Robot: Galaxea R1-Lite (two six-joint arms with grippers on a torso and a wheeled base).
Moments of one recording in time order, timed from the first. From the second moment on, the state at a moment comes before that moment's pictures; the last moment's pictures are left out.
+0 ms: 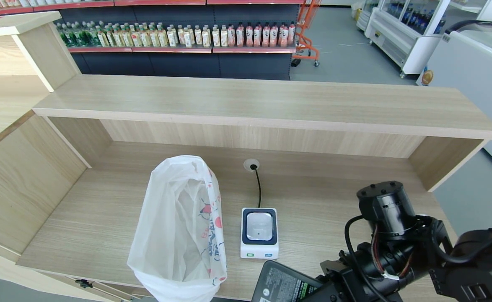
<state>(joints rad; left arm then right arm) 0.00 0.00 0.00 0.00 -0.02 0.00 0.63 1.75 -0.60 -0.52 1.10 -2.80</state>
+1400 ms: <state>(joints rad) 0.00 0.00 0.00 0.00 -0.02 0.00 0.67 1.89 -0.68 -0.48 1.11 -2.77</state>
